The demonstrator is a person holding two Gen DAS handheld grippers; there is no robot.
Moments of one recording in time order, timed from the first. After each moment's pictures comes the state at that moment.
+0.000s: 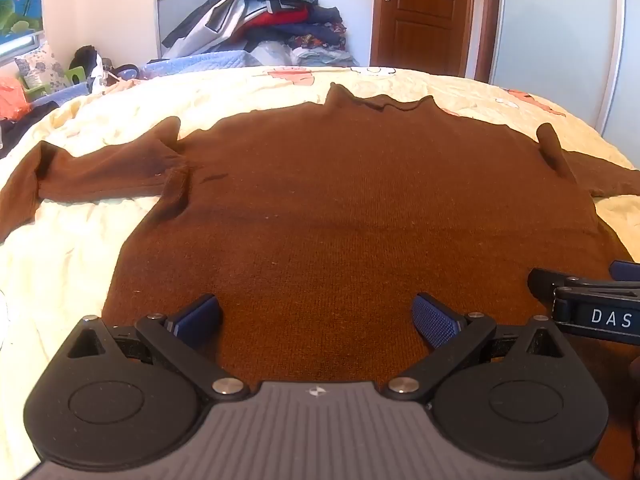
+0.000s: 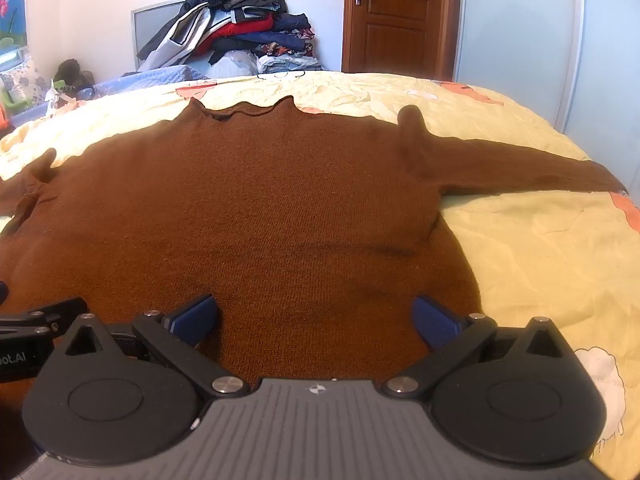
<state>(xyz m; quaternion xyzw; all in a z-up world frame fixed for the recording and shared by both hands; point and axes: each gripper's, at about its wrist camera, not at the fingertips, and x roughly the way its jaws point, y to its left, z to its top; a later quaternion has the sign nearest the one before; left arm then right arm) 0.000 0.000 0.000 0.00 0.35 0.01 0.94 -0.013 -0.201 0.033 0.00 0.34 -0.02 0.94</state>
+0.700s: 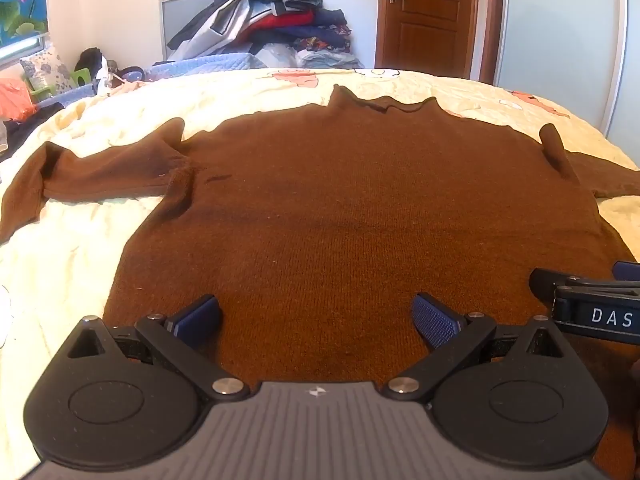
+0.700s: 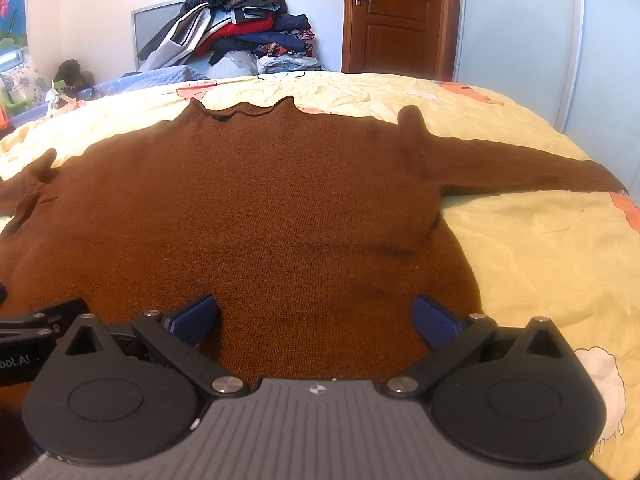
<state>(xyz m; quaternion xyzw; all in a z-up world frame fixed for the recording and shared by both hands) -0.006 -0.002 0.003 0.00 0.35 0.01 0.94 -0.013 -0.201 0.033 0.00 0.34 -0.02 0.94</state>
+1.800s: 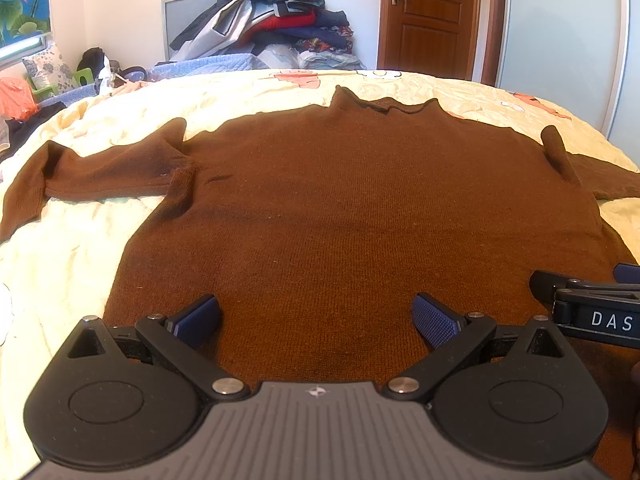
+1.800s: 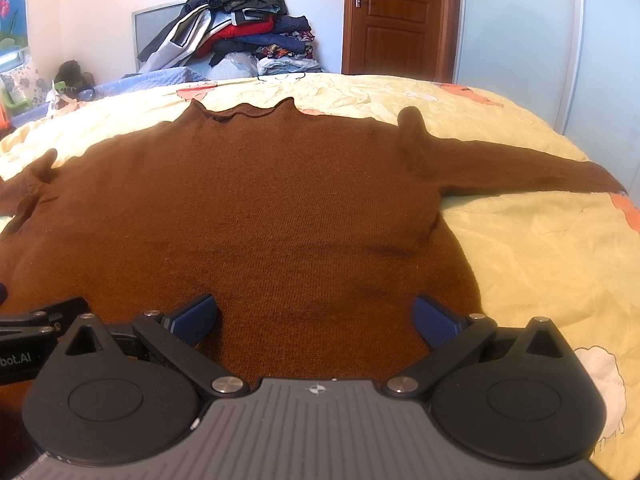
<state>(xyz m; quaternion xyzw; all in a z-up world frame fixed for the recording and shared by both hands) -0.005 -0.003 0.000 0.00 0.34 0.02 0.94 -0.014 -0.200 0.034 0.00 0.34 -0.02 0.94</state>
